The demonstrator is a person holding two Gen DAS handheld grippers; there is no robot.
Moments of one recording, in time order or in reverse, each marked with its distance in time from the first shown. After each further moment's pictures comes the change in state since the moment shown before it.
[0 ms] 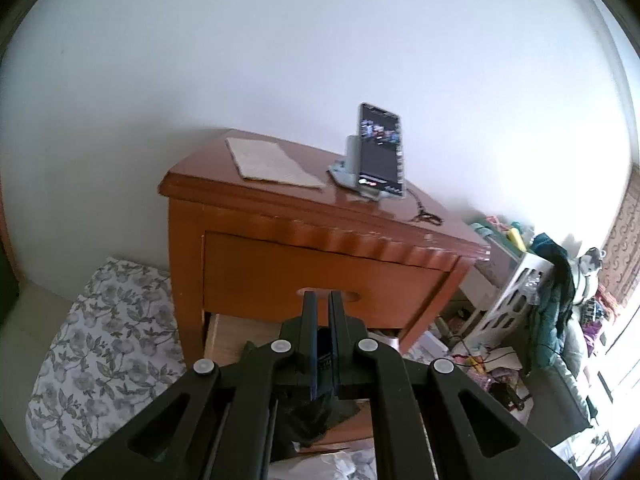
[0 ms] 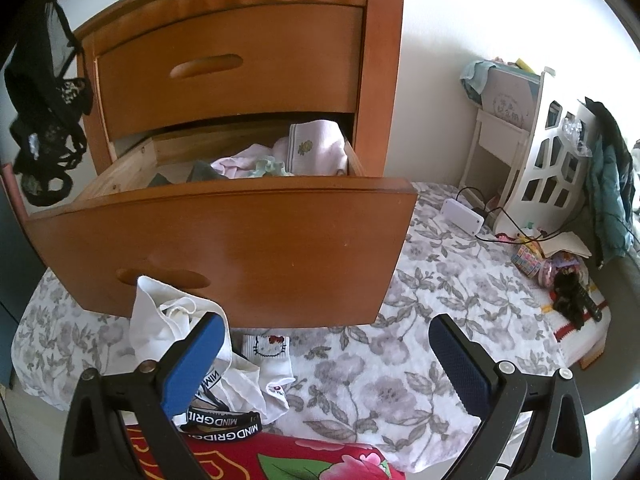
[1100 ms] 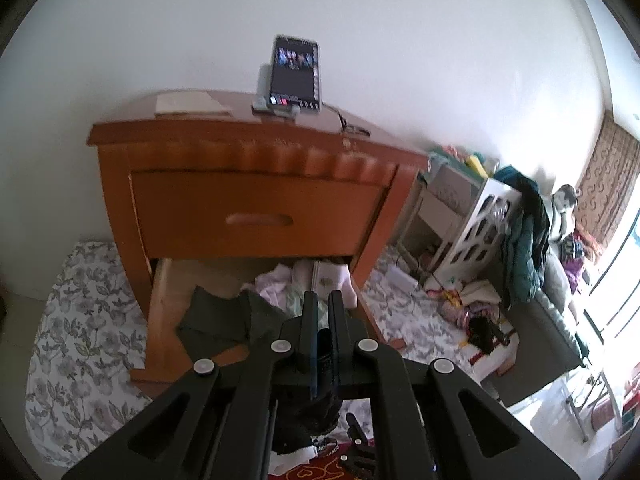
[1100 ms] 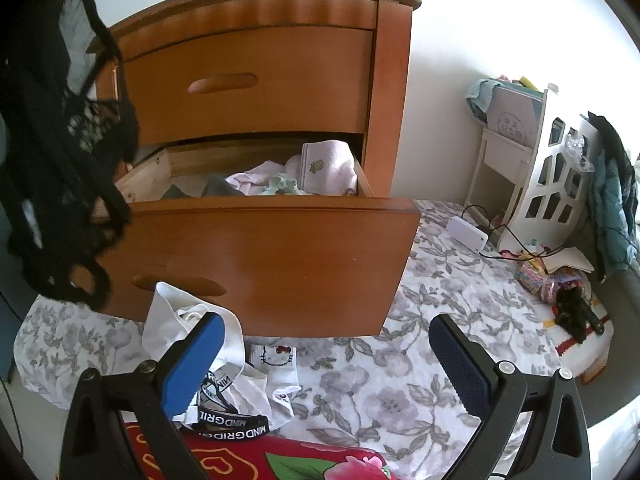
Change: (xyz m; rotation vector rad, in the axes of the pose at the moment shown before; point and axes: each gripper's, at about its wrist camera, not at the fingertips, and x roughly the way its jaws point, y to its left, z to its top) left arm 0.009 -0.064 -0.062 0.125 0.184 -0.095; right arm -0.014 0.003 -0.001 -0.021 -0.064 0.030
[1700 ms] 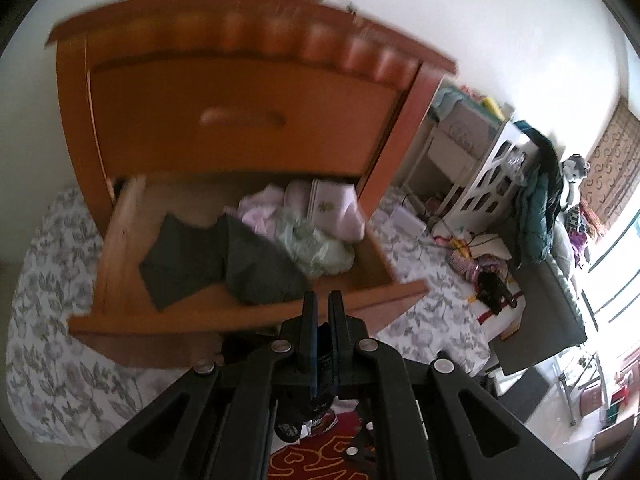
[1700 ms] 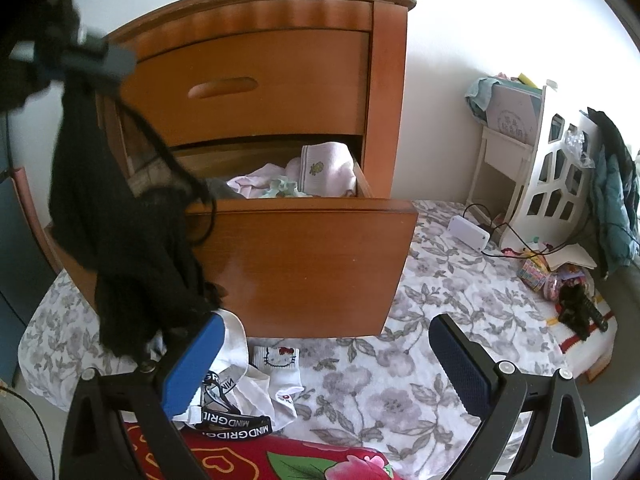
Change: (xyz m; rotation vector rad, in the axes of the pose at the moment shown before) left arm 0.086 0.005 -0.056 -0.034 0.206 -0.005; right arm -0.001 -0.001 0.000 0.015 -0.005 0.007
